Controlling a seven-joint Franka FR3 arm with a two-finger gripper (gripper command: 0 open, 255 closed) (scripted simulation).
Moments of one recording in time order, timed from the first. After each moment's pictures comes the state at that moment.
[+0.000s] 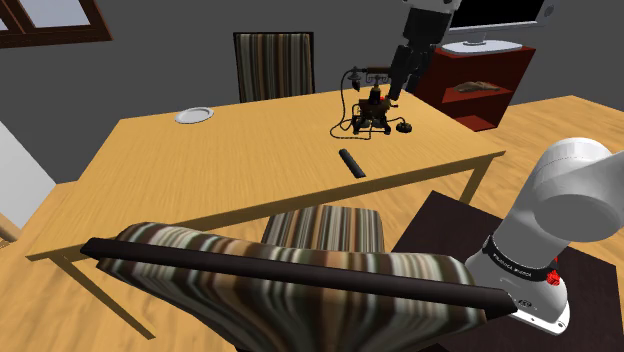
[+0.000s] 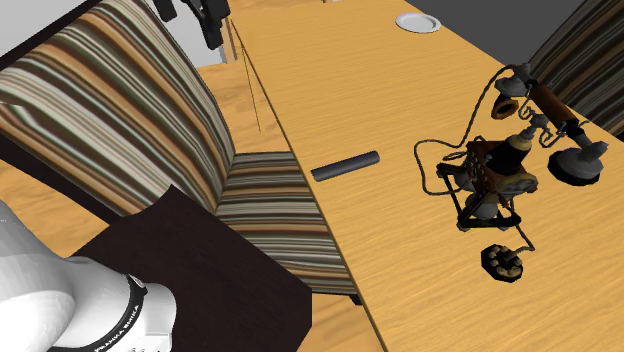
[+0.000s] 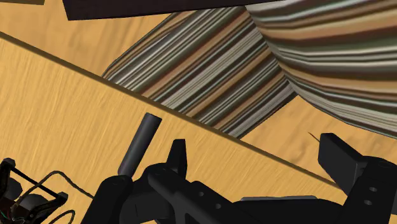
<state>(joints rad) 0.01 -0.75 -0.03 -2.38 0.10 1.72 0.01</state>
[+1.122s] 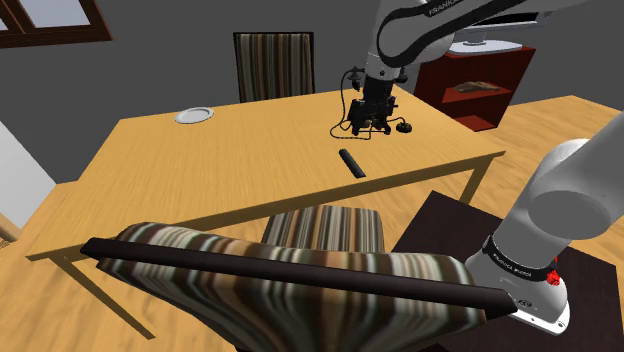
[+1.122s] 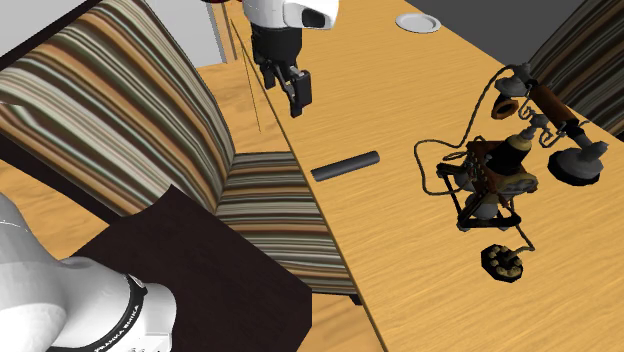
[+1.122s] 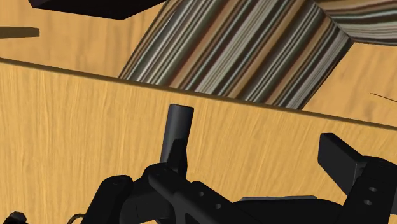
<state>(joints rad) -0.08 -0.33 -0.05 -2.44 0.10 2.17 0.14</state>
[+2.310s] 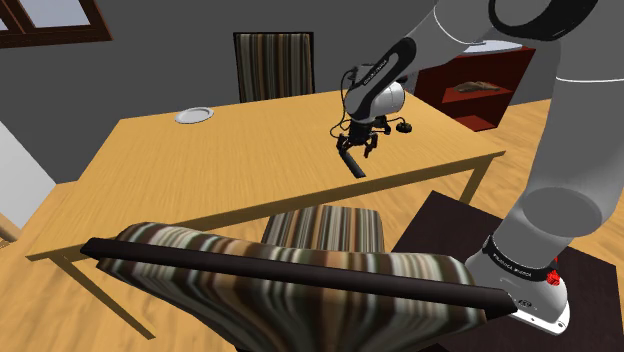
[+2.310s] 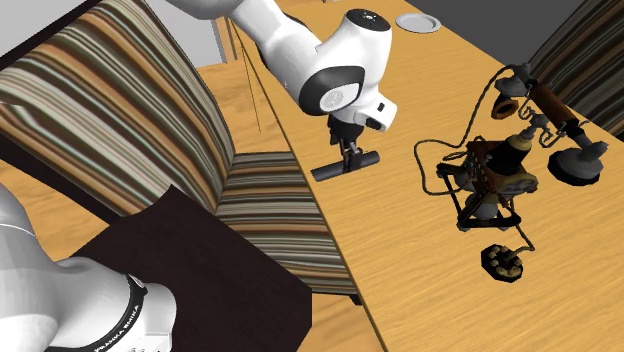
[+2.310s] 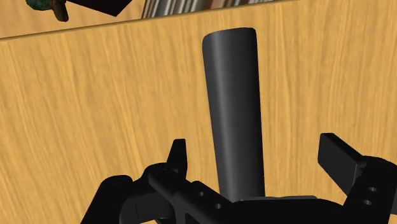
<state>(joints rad) -0.16 0.28 -0.11 -2.23 0.19 2.53 0.23</state>
